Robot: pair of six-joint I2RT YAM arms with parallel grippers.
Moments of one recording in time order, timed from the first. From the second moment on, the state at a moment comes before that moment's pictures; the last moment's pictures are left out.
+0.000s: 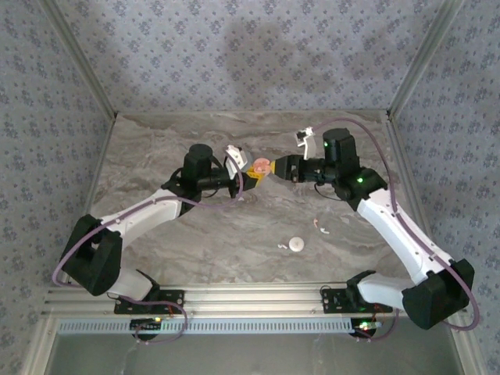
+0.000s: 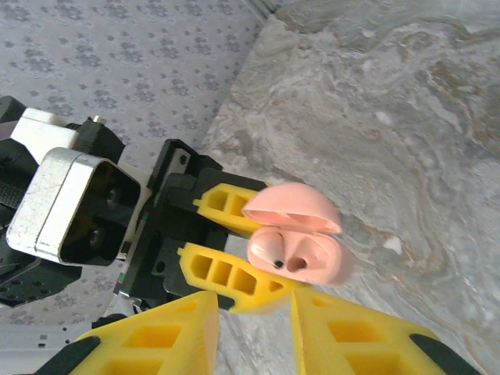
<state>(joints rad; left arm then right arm) -0.62 1.44 0.91 0.25 0.64 0.17 0.44 1.19 1.13 -0.44 -0.59 0.50</state>
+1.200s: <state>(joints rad) -0.62 1.41 0.79 0.22 0.60 0.21 0.31 1.83 1.25 -1.23 -0.11 0.21</state>
